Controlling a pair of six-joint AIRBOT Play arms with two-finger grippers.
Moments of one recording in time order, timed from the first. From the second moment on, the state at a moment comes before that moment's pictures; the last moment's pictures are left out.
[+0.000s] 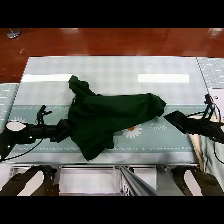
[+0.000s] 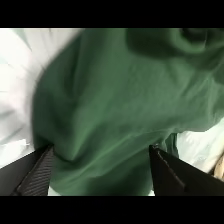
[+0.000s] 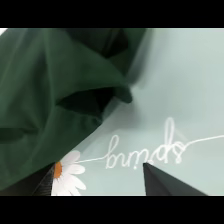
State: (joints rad) left arm 0.18 -0.95 0.29 0.64 -1.02 -1.30; right arm -0.29 -0.66 0.40 -0.88 1.00 1.45
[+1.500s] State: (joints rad) left arm -0.06 -1.15 0.58 0.43 -0.93 -1.14; right arm -0.10 -1.29 0.76 -0.68 0.83 1.42
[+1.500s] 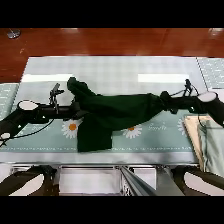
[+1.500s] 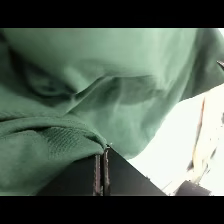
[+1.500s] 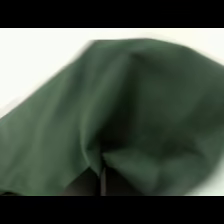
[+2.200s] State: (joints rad) left arm 0.28 -0.95 1.81 0.48 -1.15 -1.24; right arm -0.09 -0.97 1.95 -1.05 1.28 1.48
